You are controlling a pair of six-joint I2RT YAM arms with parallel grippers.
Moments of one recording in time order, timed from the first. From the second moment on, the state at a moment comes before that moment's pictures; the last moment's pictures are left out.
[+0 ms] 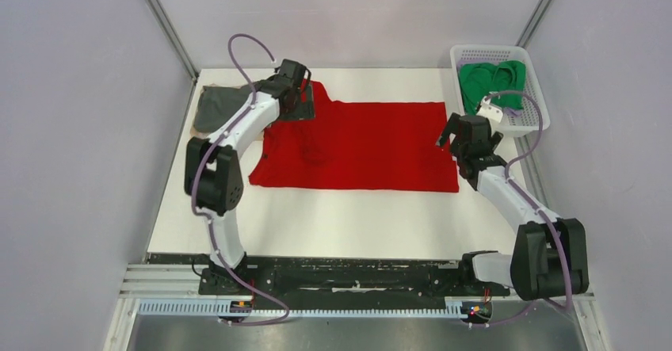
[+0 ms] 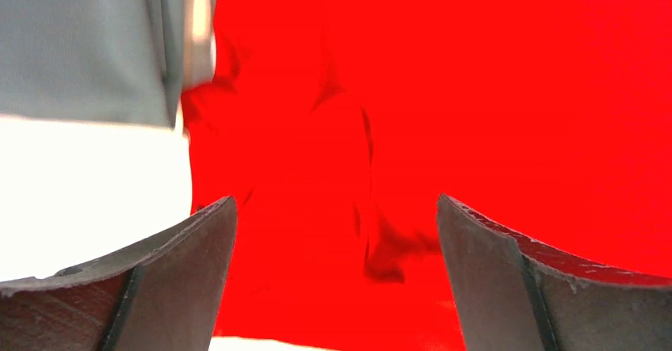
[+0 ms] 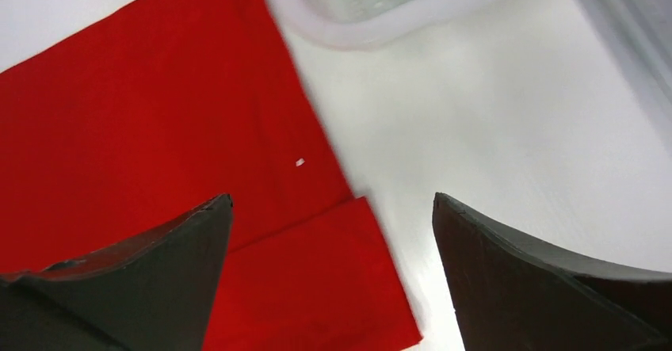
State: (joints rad) left arm -0.36 2.01 1.77 -0.74 -0.30 -0.38; right arm 0.11 1.30 0.76 -0.09 0.45 0.42
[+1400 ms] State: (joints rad) left arm -0.38 2.05 1.57 -0.37 0.23 -0.64; right arm 0.19 1.23 0.51 0.06 0.03 0.33
